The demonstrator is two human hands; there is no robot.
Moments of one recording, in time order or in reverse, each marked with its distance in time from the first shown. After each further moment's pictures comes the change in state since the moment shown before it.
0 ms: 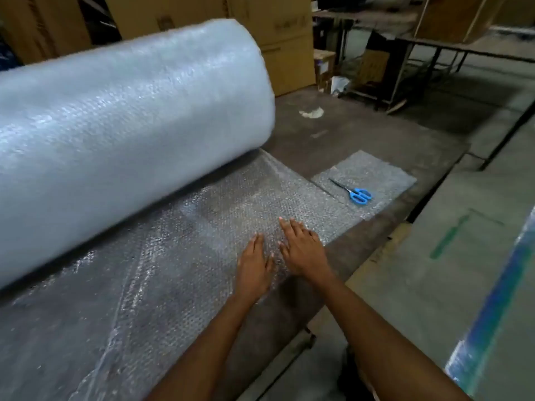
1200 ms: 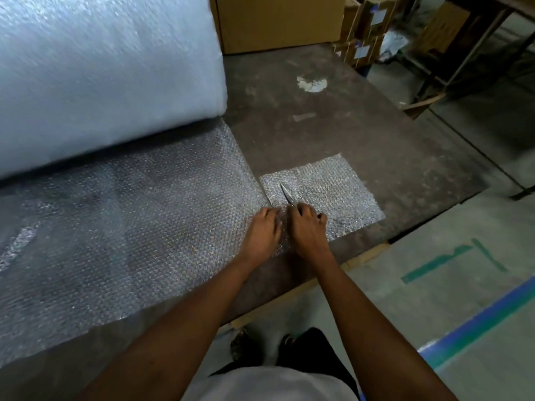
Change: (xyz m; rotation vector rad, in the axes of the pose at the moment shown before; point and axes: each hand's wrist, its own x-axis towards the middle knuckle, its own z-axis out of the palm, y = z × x) left_hand 0.211 0.205 0.176 -0.052 0.077 -0.063; right_hand 0.141 0.302 -0.024 -0.073 -0.091 -0.081
